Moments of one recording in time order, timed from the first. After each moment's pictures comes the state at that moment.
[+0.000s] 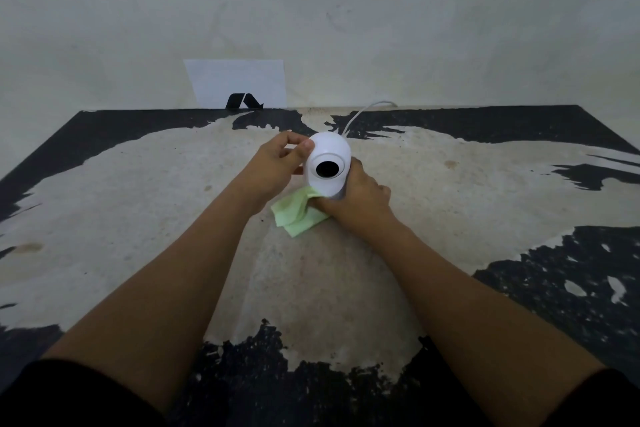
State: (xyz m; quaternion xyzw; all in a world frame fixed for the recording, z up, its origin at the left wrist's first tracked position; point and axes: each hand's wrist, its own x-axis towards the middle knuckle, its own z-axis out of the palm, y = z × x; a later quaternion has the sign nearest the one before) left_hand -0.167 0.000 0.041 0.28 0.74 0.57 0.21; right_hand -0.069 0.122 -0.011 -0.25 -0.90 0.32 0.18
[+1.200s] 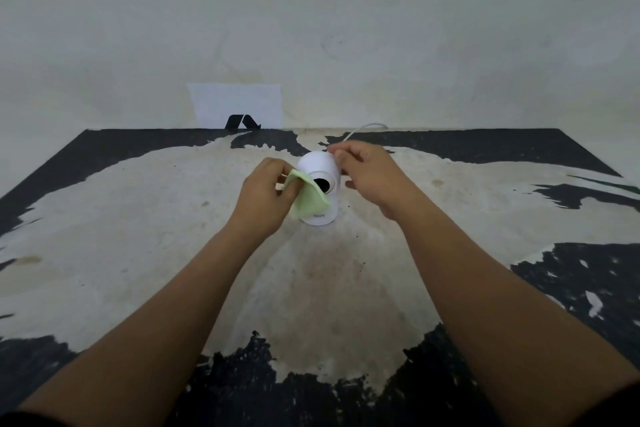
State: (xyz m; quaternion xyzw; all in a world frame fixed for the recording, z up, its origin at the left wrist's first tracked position) left_hand -0.145 -0.011 0.031 0.35 0.81 0.46 -0.06; right_hand -0.059 0.150 0.063 -0.16 -0.80 0.54 0.20
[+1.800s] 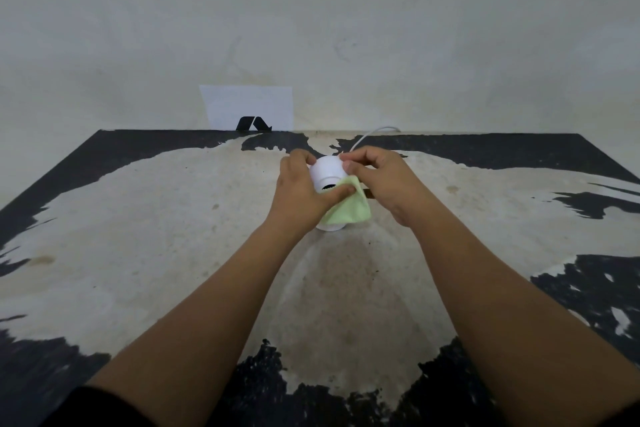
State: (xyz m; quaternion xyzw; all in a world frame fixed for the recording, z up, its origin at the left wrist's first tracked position) left_hand -0.141 0.024 0.028 0.29 0.82 0.49 -0.01; right_hand -0.067 0.157 0.054 -0.16 -0.76 0.61 0.19
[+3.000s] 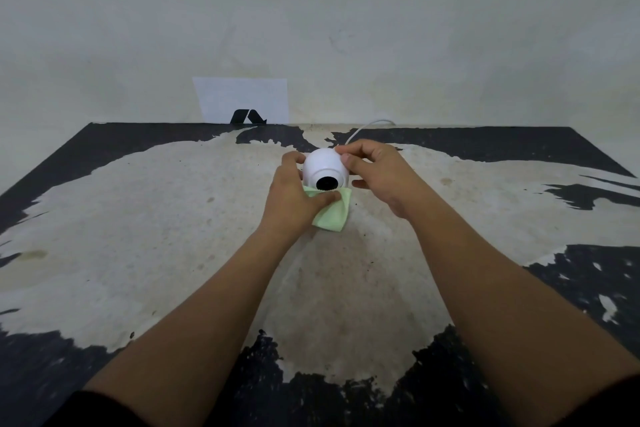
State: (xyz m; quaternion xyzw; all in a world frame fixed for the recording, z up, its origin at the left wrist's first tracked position) left_hand -0.135 0.017 0.018 0.27 0.82 0.51 0.02; right_hand -0.068 0.162 0.049 -0.15 -0.77 0.60 0.18
